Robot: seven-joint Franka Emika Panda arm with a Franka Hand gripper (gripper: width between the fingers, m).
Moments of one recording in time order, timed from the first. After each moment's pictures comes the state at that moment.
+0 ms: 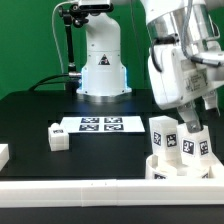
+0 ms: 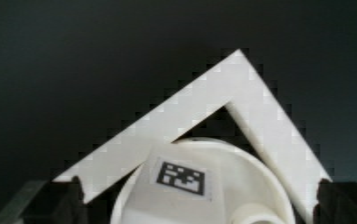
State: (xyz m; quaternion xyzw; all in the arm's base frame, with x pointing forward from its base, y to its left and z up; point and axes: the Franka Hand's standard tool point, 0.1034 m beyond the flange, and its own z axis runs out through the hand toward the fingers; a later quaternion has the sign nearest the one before) arm 0.636 0.118 0.103 -0.44 0.88 0.06 0.18
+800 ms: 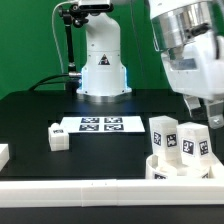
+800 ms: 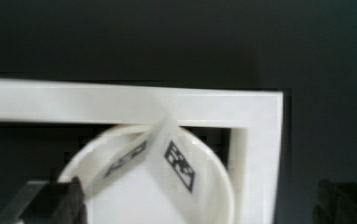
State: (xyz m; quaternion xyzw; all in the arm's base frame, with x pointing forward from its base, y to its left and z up) arm 0.632 0.122 0.105 -0.76 0.63 0.02 0.14
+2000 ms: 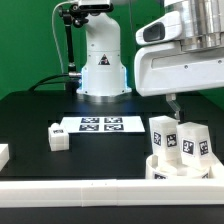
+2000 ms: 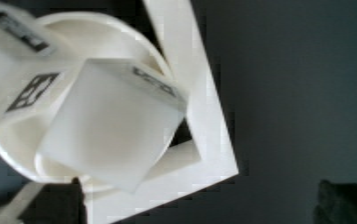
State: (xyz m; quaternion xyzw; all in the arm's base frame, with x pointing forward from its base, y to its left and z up) arm 0.632 0.123 0.110 -0.99 0.08 -0.03 0.05
